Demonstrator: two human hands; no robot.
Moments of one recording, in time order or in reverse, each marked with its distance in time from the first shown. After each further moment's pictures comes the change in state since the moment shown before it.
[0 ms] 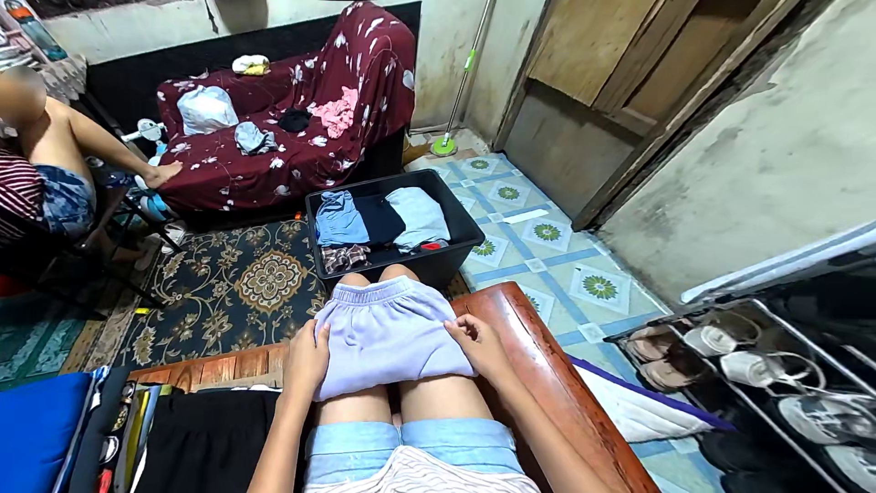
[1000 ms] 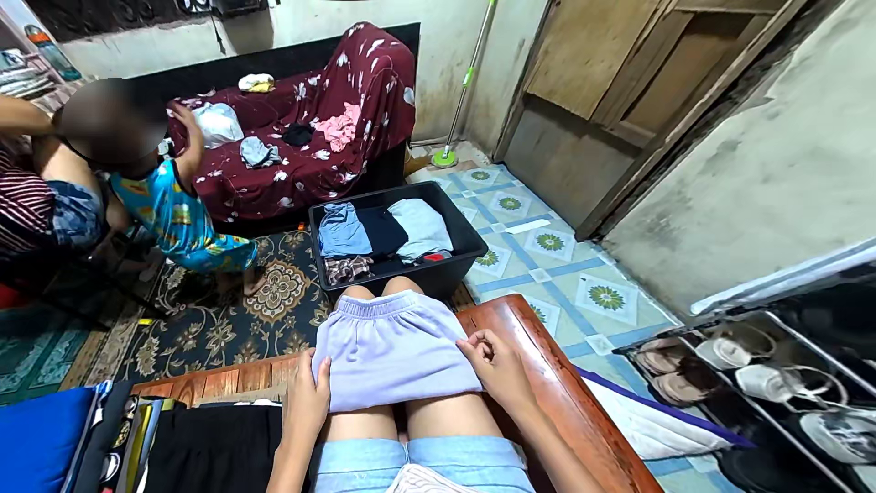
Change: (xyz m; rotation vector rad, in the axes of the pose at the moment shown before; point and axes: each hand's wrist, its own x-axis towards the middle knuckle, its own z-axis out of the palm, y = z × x) left_hand -0.032 -0.027 0.010 -0.048 0.119 0.068; right_hand -0.015 0.003 -0.006 -0.122 0.136 -0.119
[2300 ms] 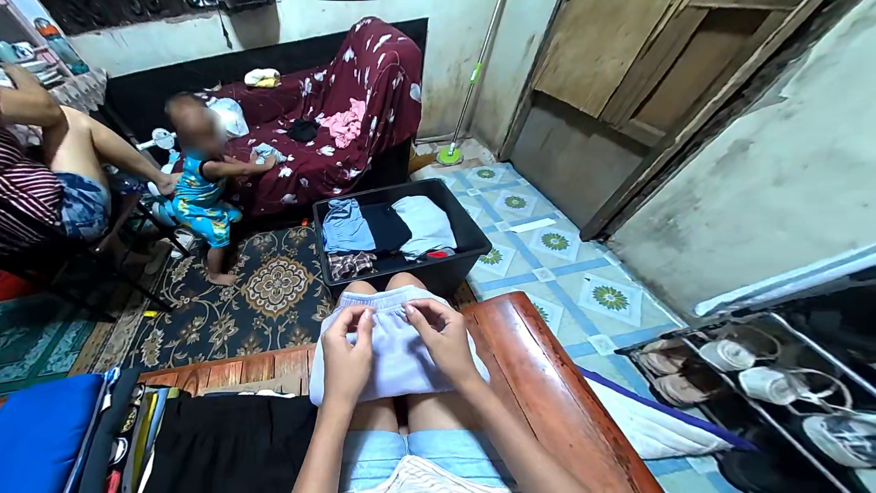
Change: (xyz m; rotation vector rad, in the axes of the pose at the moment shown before) left_hand 0.012 0.099 -0.001 -0.559 0.131 0.315; right_hand 0.014 -0.113 0.044 0.471 -0.043 -0.236
